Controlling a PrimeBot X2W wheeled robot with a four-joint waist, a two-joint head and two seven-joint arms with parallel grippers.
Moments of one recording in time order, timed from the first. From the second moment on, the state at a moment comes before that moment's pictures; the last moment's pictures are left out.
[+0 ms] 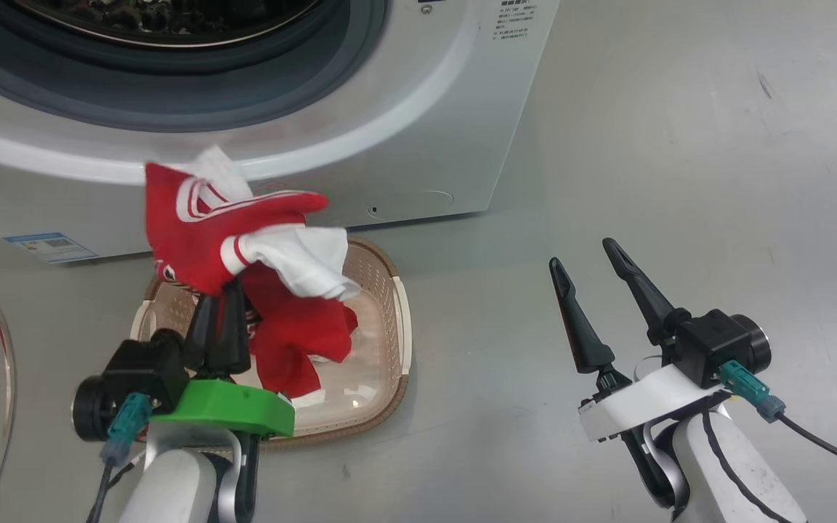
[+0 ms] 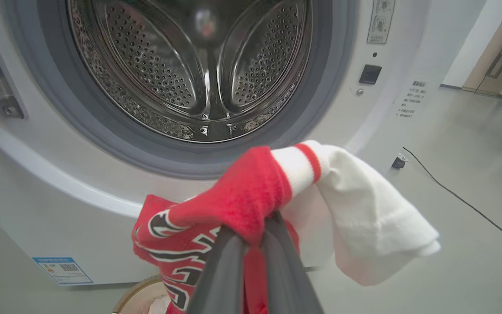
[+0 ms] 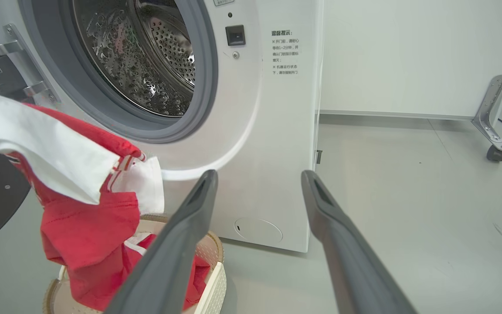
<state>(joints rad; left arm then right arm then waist) -0.18 0.03 -0.27 0.05 -0.39 0.09 -0.21 -0.17 -0.06 0.31 0.16 0.25 0.08 -0.26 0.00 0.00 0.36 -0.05</state>
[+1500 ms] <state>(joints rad) -0.49 0.10 -0.10 0.71 -0.46 0.12 -0.05 -0.29 -0.05 0.34 0.08 0.34 0.09 -0.26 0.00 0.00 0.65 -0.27</state>
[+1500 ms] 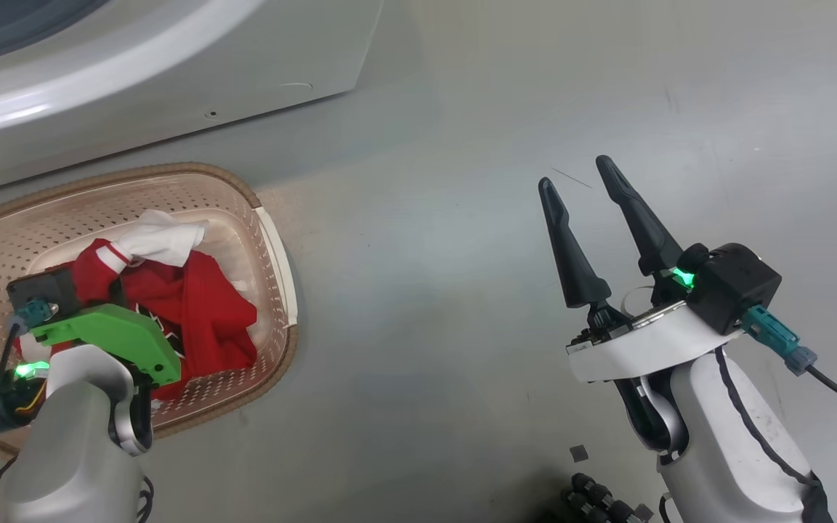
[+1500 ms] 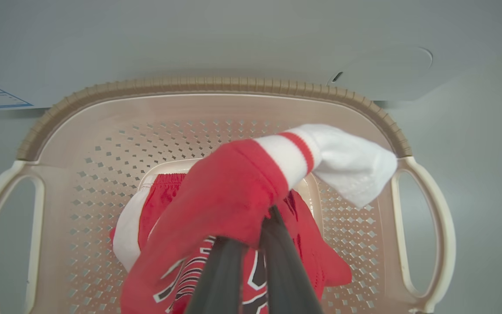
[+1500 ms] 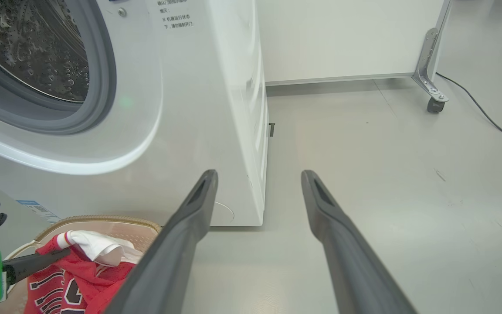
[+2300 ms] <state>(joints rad) -0.55 0.06 -0.10 0.81 -0.46 0.10 -0.22 -0.30 -0.05 0.24 0.11 0.32 0.06 -0.26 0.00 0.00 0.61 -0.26</state>
